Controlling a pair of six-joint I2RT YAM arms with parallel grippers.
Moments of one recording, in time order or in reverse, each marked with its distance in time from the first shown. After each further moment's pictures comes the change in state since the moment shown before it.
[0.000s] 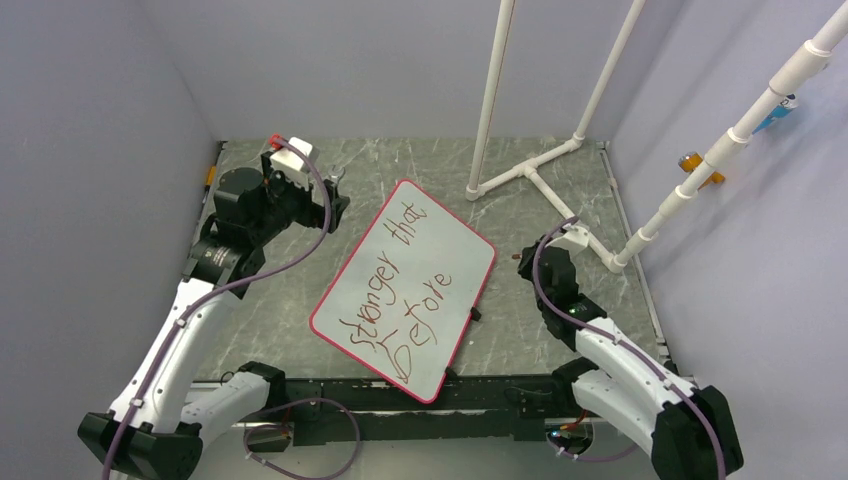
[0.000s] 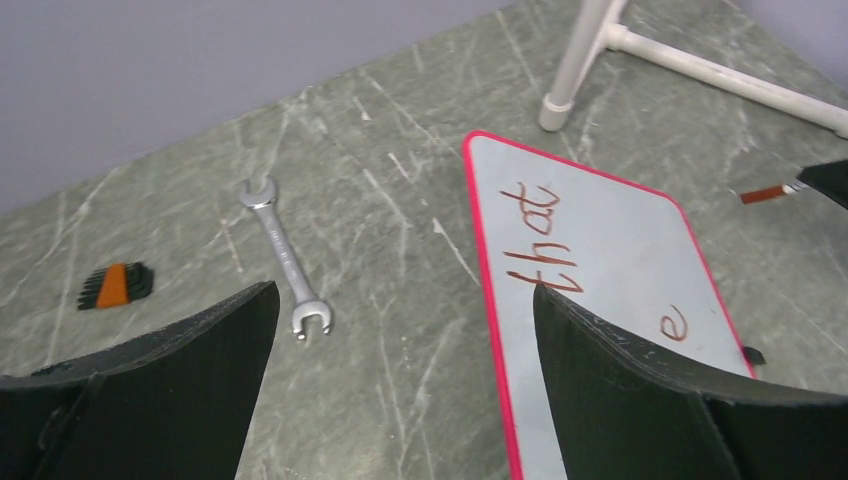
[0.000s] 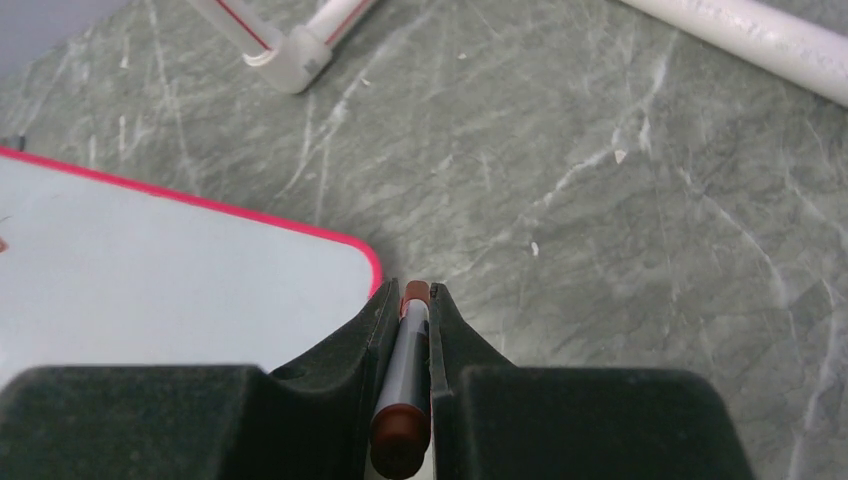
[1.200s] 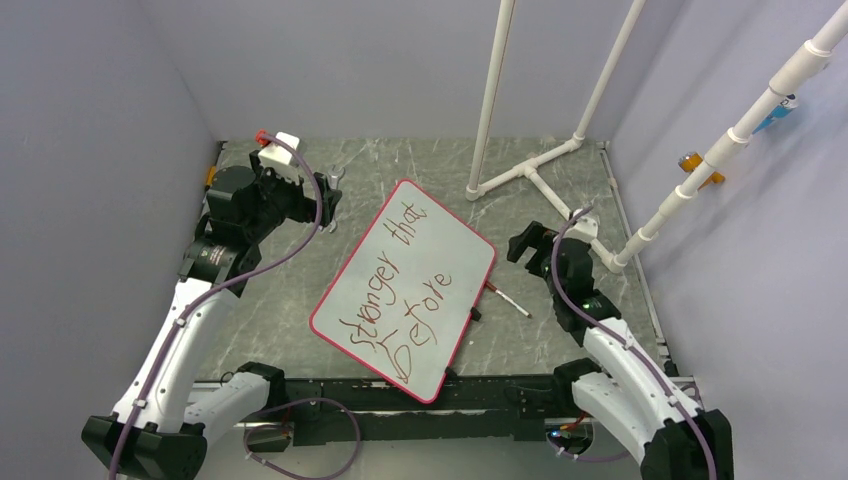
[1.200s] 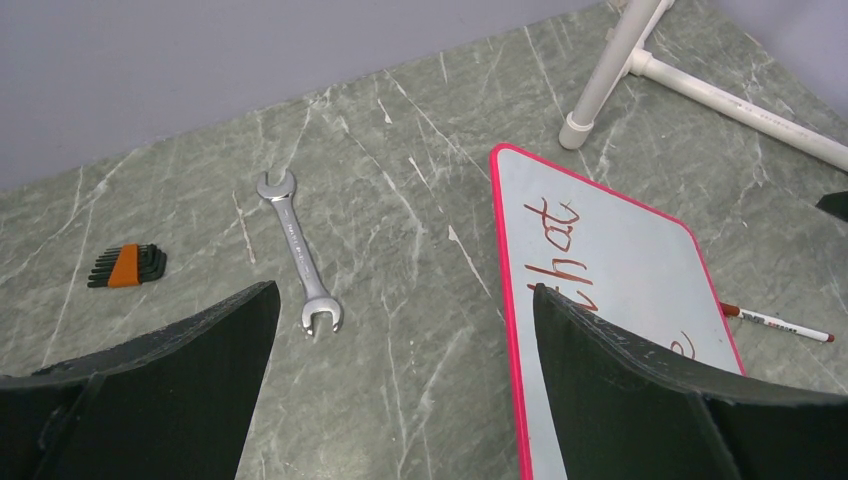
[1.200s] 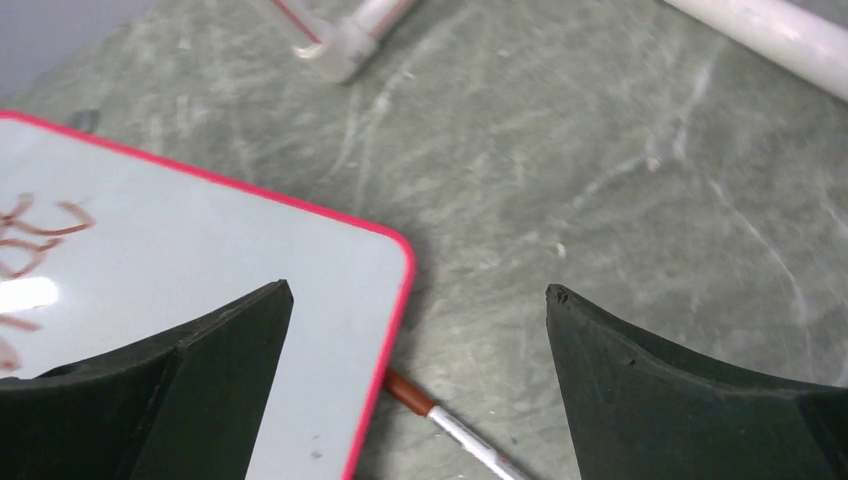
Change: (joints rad) left arm 0.059 -0.004 -0.002 0.015 -0.031 -0.049; right arm -0.152 -0.029 0.037 -0.092 -0.231 -0.002
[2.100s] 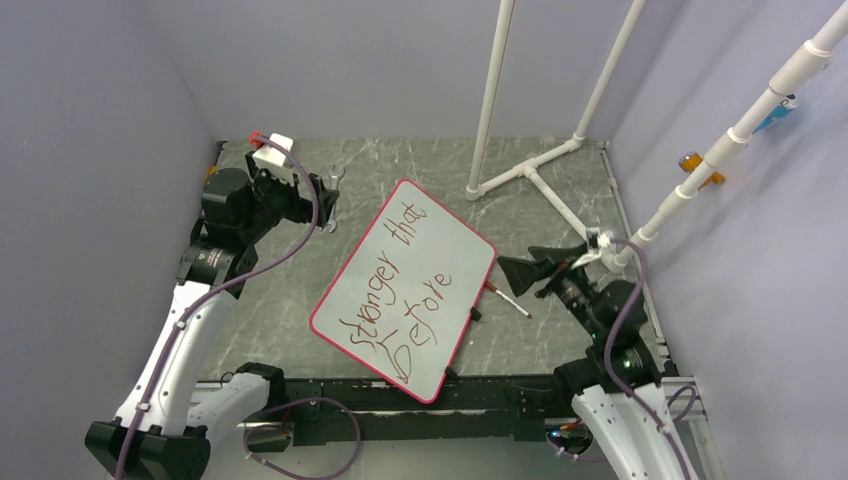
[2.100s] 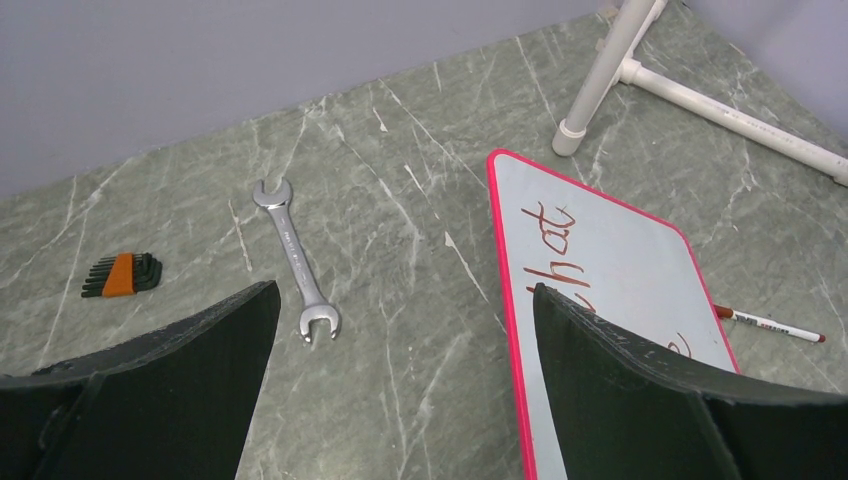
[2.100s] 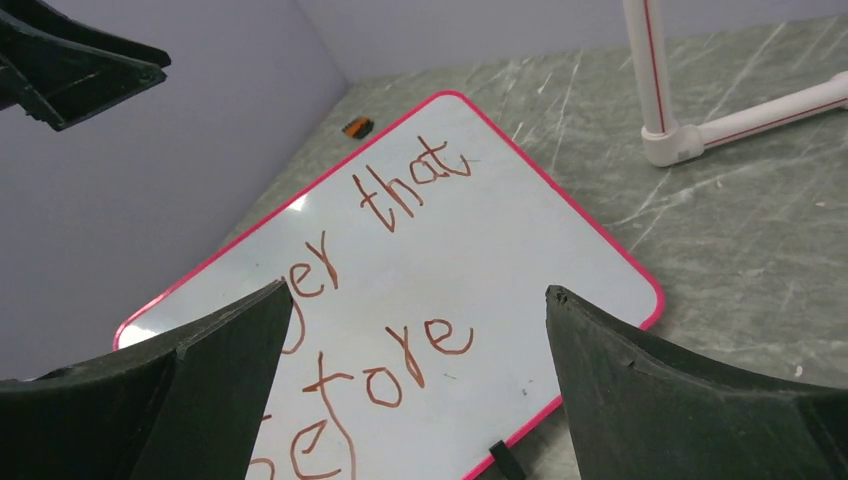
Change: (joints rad) left arm 0.040 -0.015 -0.026 0.031 0.058 -0.003; right arm 0.000 -0.417 0.133 -0.156 -0.557 -0.079
